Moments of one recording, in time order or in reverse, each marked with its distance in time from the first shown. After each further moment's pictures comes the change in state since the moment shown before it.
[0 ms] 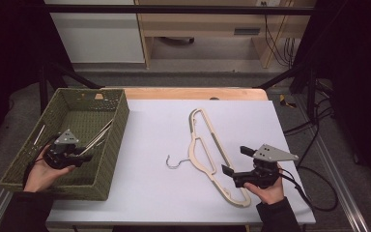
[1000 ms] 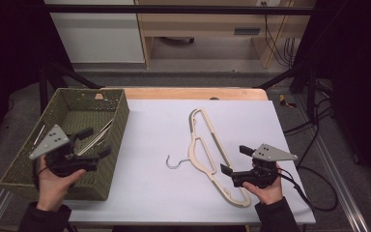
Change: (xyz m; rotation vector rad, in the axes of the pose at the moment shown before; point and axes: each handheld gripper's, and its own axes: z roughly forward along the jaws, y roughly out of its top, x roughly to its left) left arm -0.091 0.053 -0.062 -0.609 -0.082 -0.098; right arm 0.003 0.002 0.002 -0.008 -0.002 0.007
